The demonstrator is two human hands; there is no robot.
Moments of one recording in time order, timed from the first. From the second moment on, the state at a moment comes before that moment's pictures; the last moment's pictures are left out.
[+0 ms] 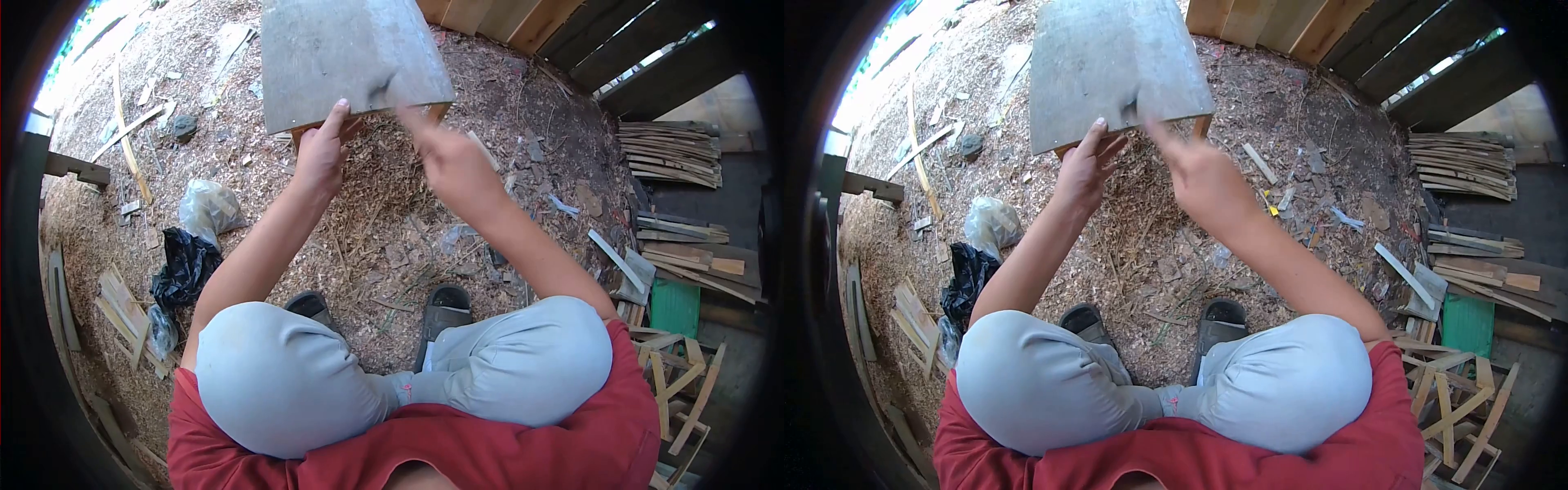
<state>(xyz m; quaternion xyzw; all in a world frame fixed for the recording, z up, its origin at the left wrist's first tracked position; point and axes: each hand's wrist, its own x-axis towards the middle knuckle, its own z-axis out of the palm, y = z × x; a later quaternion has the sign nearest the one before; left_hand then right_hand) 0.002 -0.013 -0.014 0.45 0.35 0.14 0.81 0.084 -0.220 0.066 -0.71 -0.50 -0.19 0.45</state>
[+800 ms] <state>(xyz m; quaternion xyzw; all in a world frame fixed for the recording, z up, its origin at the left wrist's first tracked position) -0.006 -0.011 0.006 0.39 0.32 0.07 0.86 0.068 -0.230 0.072 -0.81 -0.38 0.06 0.45</state>
